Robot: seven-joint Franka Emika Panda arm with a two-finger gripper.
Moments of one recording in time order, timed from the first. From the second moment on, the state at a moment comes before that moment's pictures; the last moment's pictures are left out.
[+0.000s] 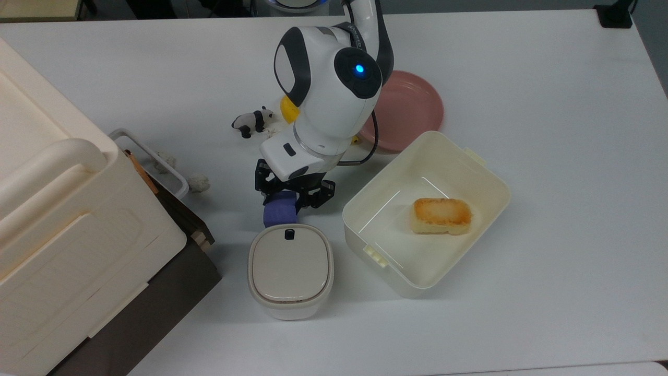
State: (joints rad) arm 0.11 0.56 0.01 -1.57 -0.49 2.20 0.53
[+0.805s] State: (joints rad) arm 0.12 0.44 0.21 -1.59 -0.49 1.84 0.54
